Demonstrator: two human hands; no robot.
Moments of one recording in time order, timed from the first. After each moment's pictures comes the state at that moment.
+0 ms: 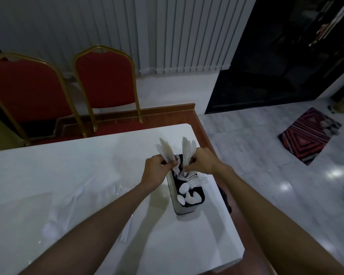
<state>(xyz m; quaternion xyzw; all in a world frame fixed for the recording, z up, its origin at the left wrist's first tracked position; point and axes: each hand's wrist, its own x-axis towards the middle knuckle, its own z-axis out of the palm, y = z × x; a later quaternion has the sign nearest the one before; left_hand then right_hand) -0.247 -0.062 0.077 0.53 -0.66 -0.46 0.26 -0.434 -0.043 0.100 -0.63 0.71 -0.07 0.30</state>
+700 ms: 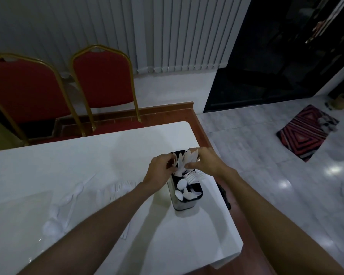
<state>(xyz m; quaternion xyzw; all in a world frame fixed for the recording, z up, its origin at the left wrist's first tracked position) -0.254 -0.052 0.069 0.46 -0.77 -0.37 0.22 -0.444 -0.019 0.092 -0.64 0.67 -0.19 0.31</state>
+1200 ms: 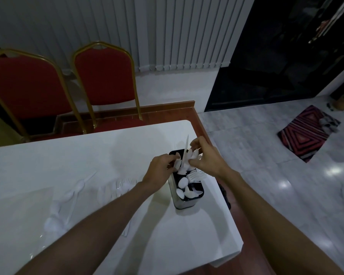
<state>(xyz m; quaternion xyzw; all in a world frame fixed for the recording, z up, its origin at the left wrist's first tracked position) -0.245 -0.051 0.062 0.43 -0.79 -0.37 0.23 -0.436 -0.009 0.100 -0.61 0.69 -0.27 0.29</state>
